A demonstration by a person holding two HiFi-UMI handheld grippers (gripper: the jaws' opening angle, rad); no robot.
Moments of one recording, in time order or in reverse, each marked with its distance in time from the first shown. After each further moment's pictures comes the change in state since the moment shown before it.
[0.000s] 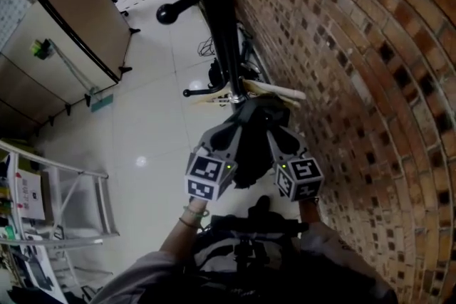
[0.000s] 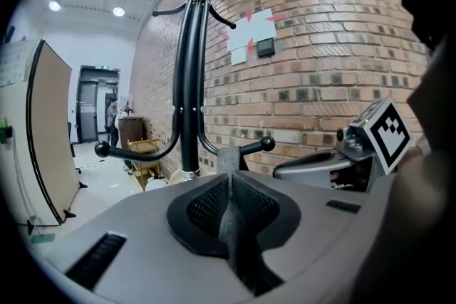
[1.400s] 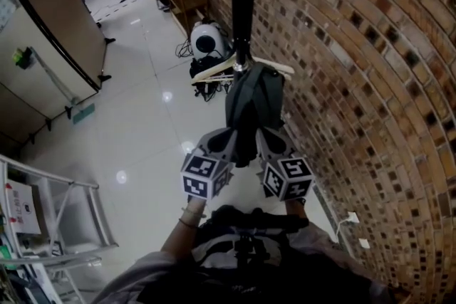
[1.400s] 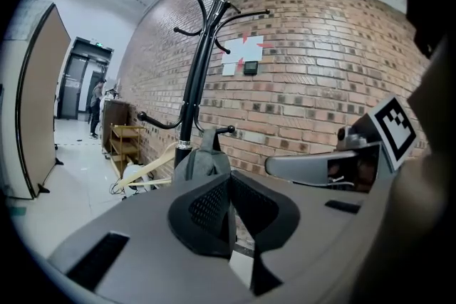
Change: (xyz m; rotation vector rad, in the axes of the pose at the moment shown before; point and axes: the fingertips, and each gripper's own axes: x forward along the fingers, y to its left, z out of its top) left arm -0.117 -0.025 -0.053 -0.107 -0.028 -0.196; right arm -0.070 0.128 -0.029 0.104 -0.066 -0.127
